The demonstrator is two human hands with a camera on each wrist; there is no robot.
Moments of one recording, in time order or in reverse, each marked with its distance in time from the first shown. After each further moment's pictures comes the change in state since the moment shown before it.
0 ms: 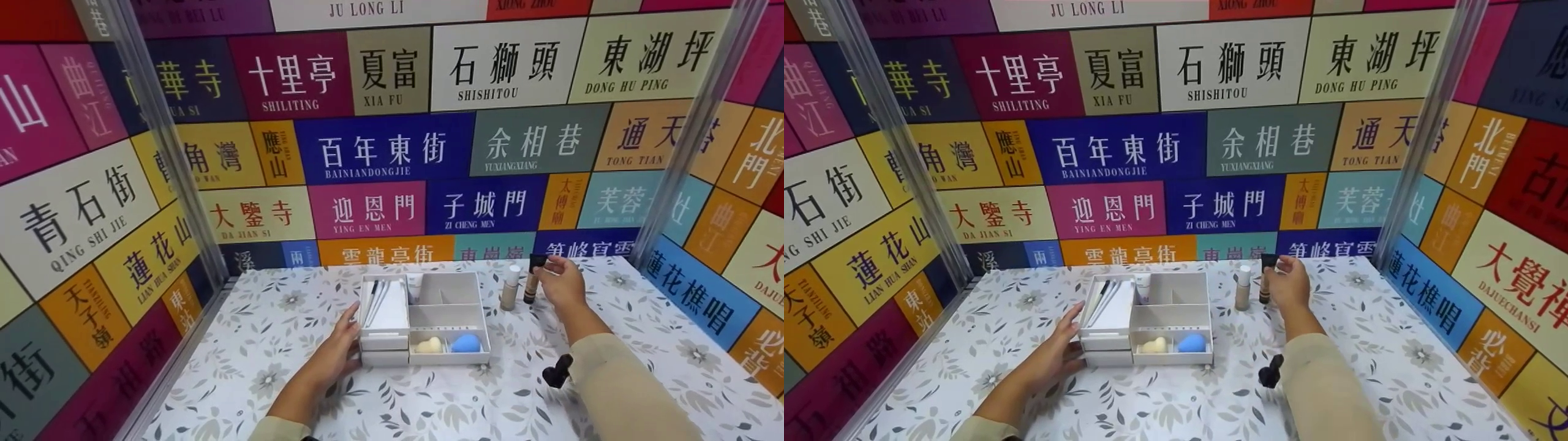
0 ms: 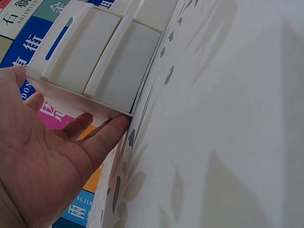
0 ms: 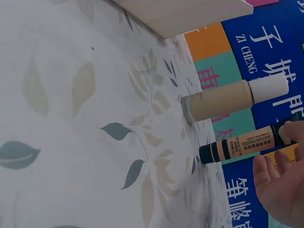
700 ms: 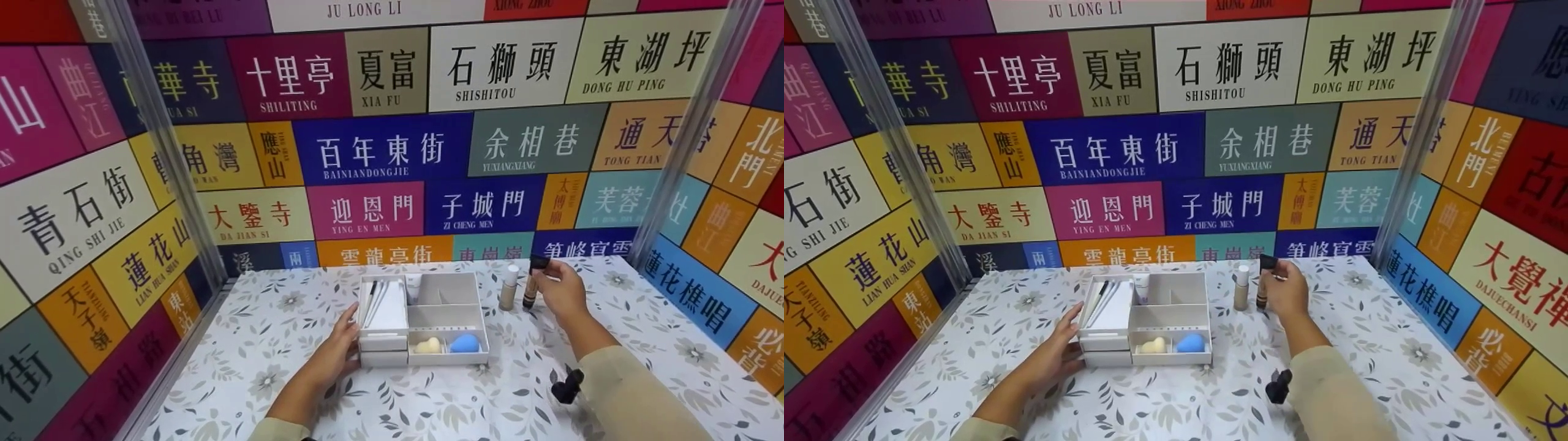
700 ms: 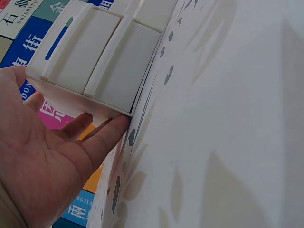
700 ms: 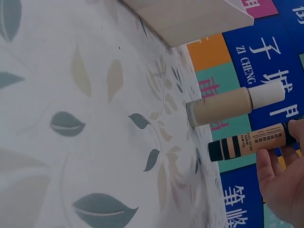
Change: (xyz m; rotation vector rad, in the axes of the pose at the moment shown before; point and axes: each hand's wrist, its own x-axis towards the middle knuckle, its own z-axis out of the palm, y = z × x) left_hand 0.000 0.000 0.001 0.007 0.002 0.022; right_hand -0.025 0.001 -0.004 -0.042 -0.031 -0.092
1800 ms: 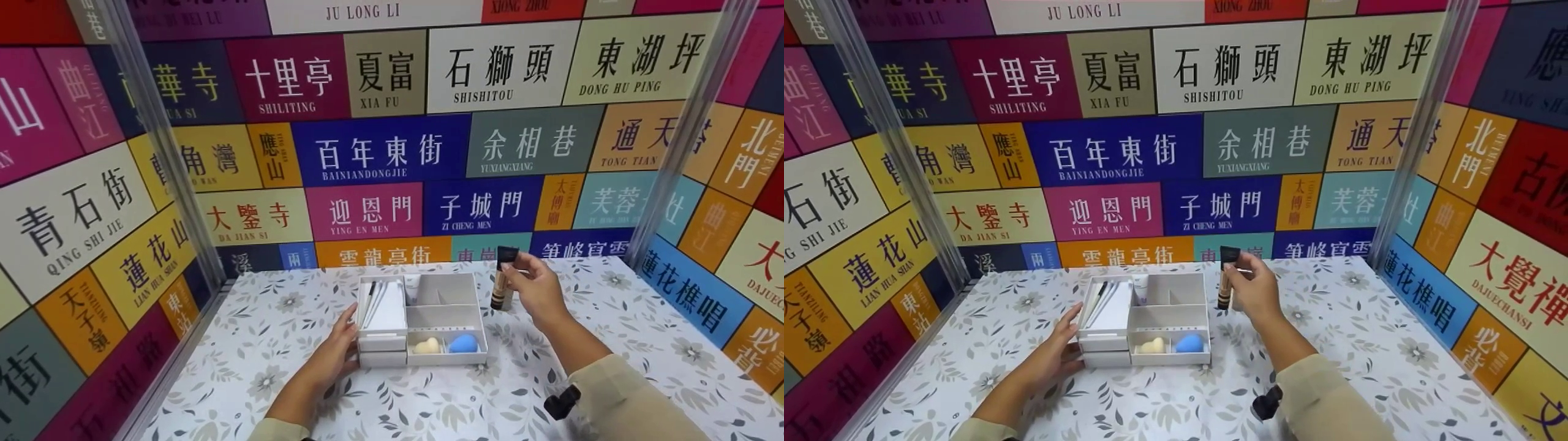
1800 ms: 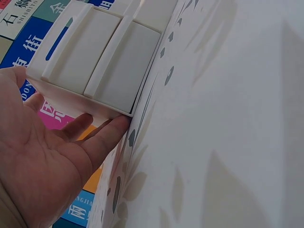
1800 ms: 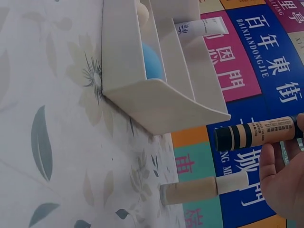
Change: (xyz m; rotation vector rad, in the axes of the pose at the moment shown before) left_hand 0.002 -0.002 -0.002 0.004 -0.015 0.000; right_hand -0.055 -0.056 0.030 0.167 -0.108 -0.132
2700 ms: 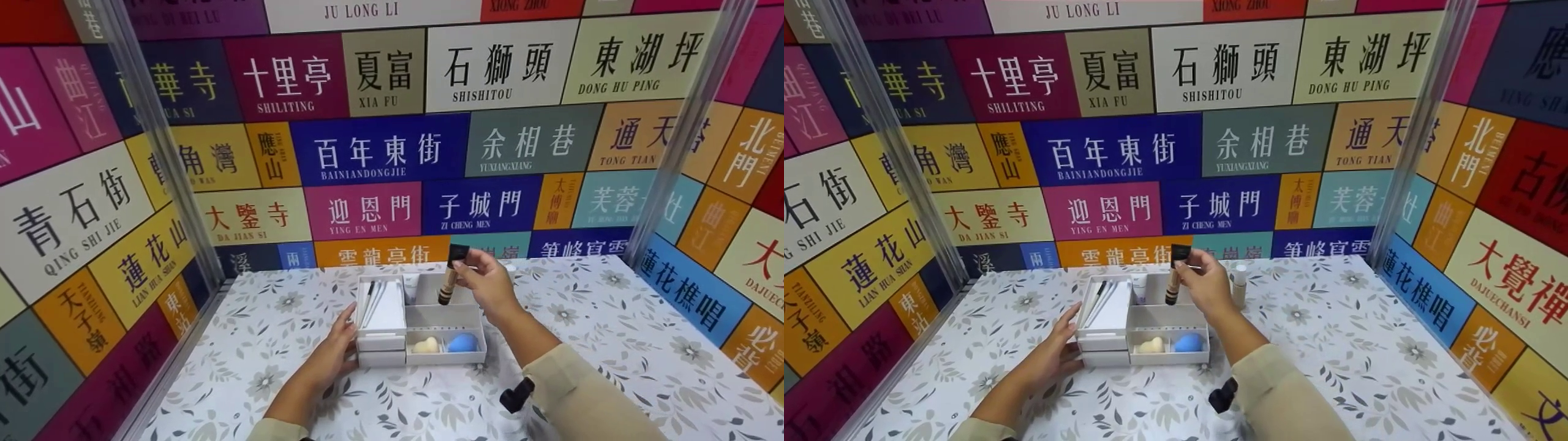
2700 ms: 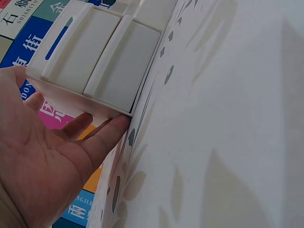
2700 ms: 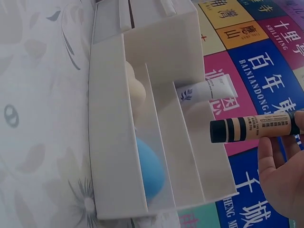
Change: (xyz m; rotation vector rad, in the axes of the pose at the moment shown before) left_hand 0.000 0.001 -0.003 0.033 0.018 -0.029; right_hand 0.002 -0.016 0.084 0.222 -0.089 -0.058
